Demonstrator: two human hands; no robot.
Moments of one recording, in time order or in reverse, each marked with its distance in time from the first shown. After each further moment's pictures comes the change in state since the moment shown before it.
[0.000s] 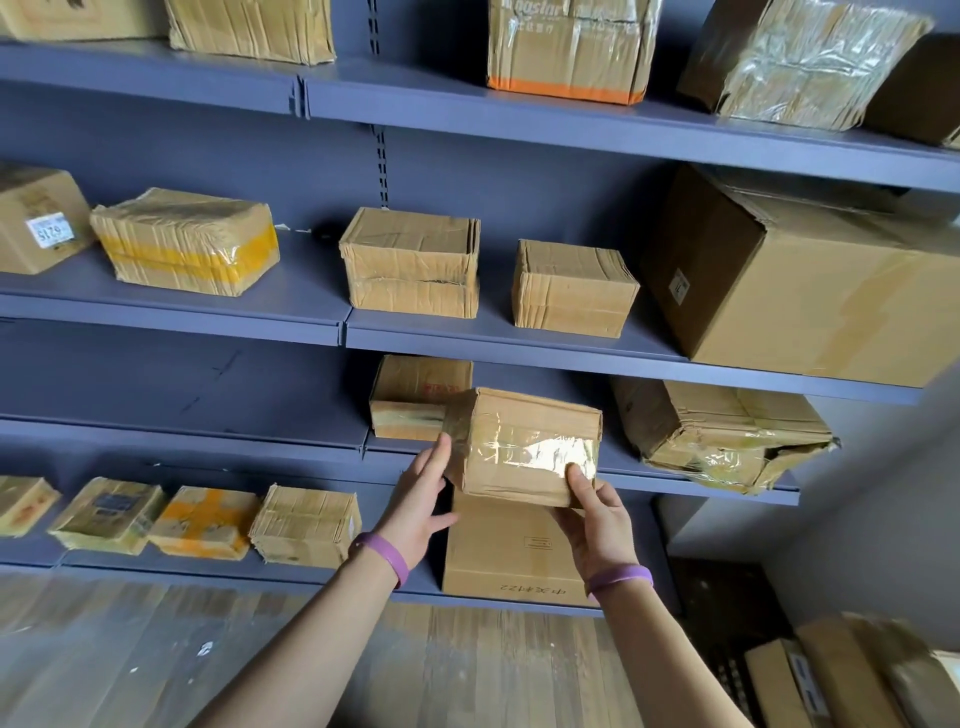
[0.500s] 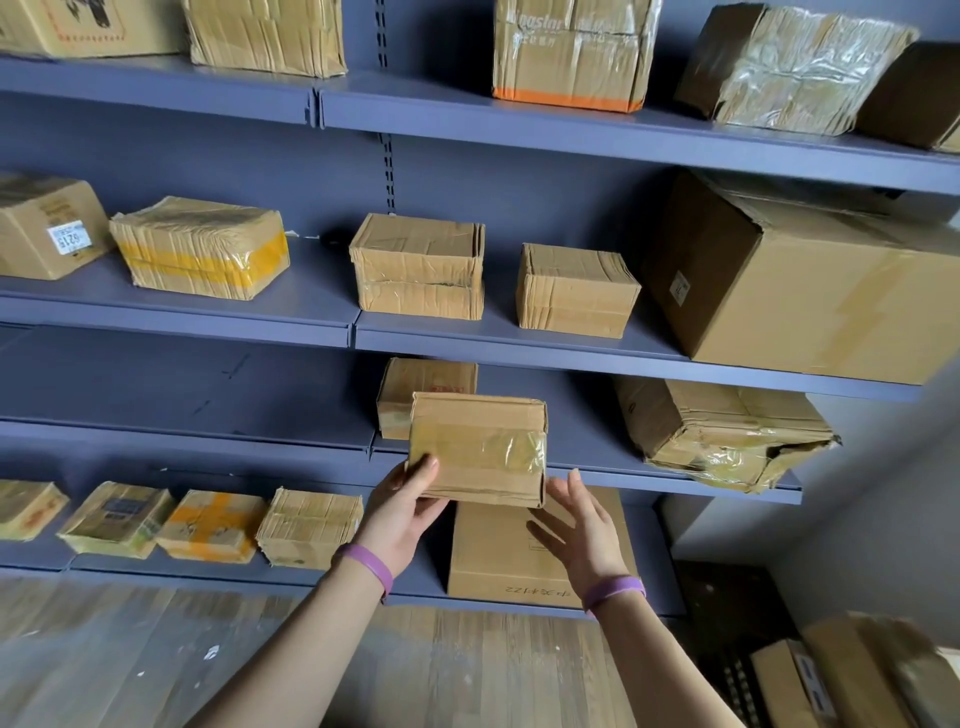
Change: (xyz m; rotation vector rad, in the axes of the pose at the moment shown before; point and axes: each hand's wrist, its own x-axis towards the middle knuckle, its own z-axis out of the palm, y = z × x) left_hand -0.007 -0.010 -0.034 -0.286 0.071 0.008; right_hand -0.018 0.018 0.002 -0.201 -0.066 0.048
